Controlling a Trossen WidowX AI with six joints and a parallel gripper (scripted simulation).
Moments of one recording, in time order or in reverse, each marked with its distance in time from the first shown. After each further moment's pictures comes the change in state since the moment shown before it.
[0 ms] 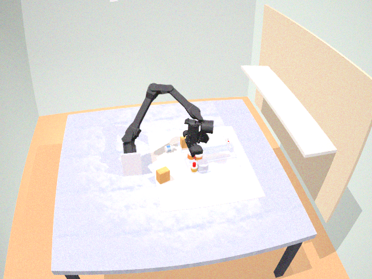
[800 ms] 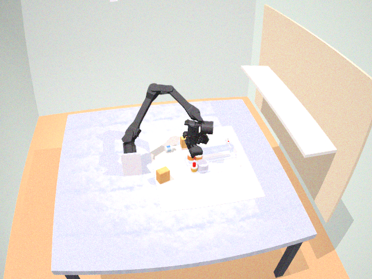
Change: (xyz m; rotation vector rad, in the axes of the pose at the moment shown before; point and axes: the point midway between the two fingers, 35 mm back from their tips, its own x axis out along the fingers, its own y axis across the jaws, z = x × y) arm 0.006 0.000 0.000 -0.001 -0.002 -0.001
